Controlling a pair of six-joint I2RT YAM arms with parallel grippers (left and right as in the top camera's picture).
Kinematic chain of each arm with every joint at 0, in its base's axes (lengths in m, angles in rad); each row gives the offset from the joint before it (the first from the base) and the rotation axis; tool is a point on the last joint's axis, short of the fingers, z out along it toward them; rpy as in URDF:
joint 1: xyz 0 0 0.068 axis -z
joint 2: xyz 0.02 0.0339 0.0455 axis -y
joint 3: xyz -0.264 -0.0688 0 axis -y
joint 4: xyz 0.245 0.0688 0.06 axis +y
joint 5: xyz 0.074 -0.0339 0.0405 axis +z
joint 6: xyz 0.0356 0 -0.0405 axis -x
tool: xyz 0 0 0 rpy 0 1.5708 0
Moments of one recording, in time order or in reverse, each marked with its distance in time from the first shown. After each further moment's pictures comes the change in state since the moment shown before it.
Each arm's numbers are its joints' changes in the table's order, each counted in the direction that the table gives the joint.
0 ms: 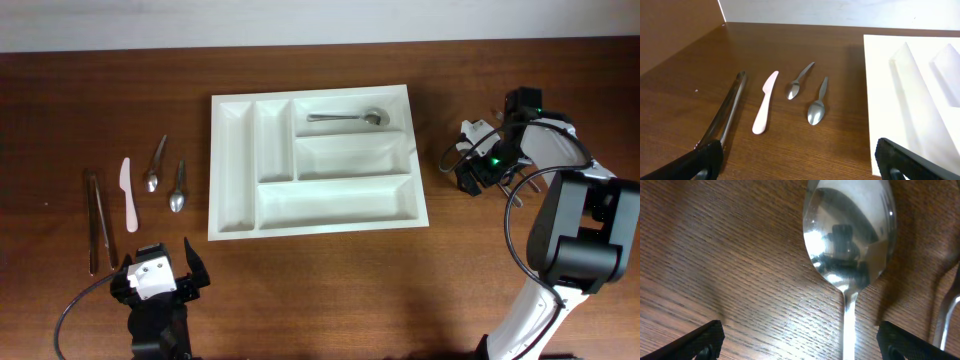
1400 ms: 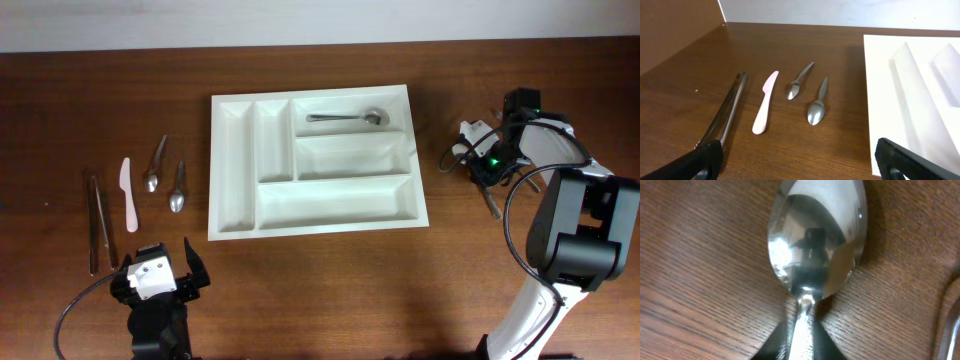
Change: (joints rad) left arm 0.000 0.000 0.000 0.000 0.000 0.000; right arm 0.000 -0.016 0.000 -0.014 0.004 0.006
